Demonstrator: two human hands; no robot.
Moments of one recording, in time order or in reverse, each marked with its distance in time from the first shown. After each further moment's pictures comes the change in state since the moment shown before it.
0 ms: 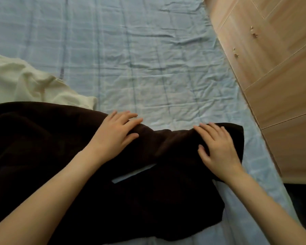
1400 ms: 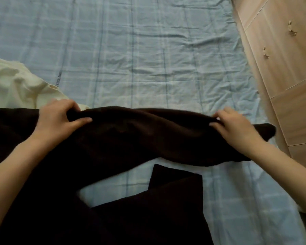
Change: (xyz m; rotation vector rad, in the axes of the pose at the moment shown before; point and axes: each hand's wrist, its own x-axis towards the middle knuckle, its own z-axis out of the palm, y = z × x) left_hand 0.026 -0.097 -0.035 0.044 0.183 -0.533; right_hand 0.145 0.105 -0.006 0.055 -0.119 -0.102
